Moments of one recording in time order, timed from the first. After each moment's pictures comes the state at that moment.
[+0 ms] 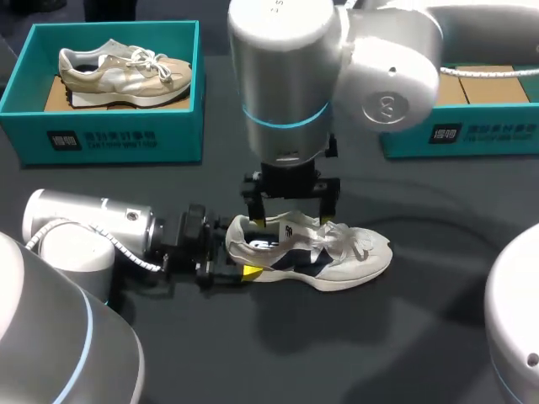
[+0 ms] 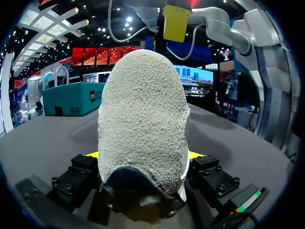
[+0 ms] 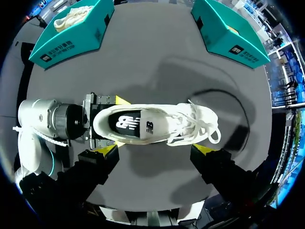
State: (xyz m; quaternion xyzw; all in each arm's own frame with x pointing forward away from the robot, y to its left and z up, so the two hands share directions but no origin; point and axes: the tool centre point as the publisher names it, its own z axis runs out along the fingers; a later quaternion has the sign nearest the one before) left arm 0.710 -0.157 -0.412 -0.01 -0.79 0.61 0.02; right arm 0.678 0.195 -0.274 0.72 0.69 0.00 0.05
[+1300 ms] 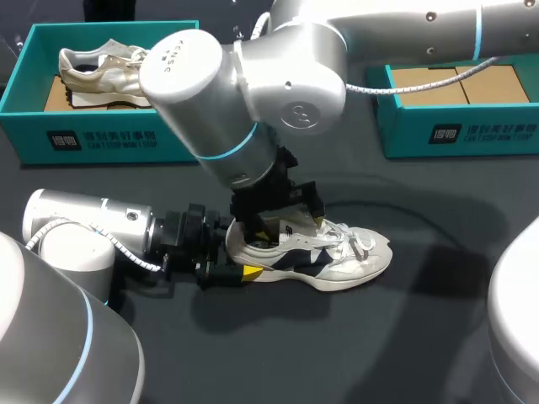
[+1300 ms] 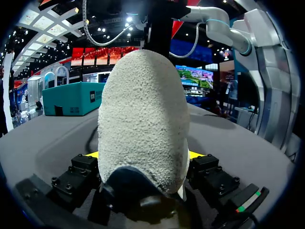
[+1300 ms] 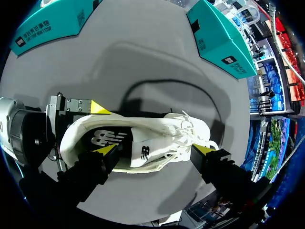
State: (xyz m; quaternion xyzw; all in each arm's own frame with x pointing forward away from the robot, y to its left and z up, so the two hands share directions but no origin) left arm 0.710 -0.157 -0.412 -0.01 -0.79 0.61 0.02; right arm 0.703 0.186 -0.325 0.68 0.70 -0.11 0.16
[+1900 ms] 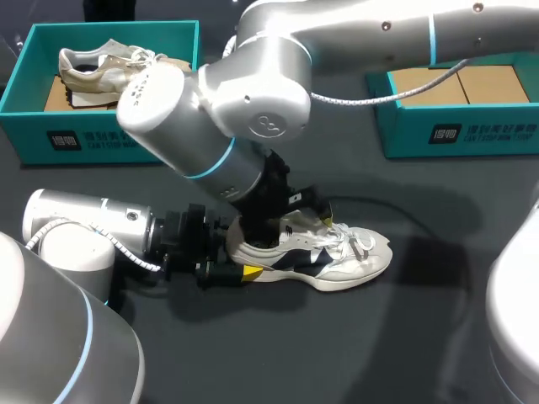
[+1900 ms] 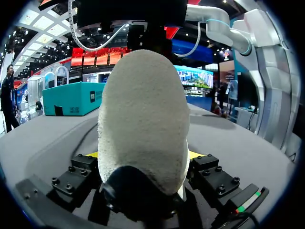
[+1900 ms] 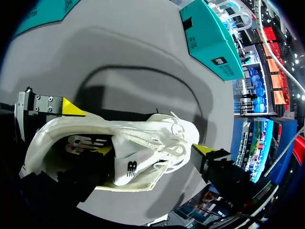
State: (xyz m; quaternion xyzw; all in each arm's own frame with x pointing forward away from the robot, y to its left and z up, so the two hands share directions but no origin) left arm 0.710 -0.157 -0.412 -0.01 -0.79 0.61 0.02; right arm 0.706 0.163 -0.345 0.66 0.69 -0.19 0.21
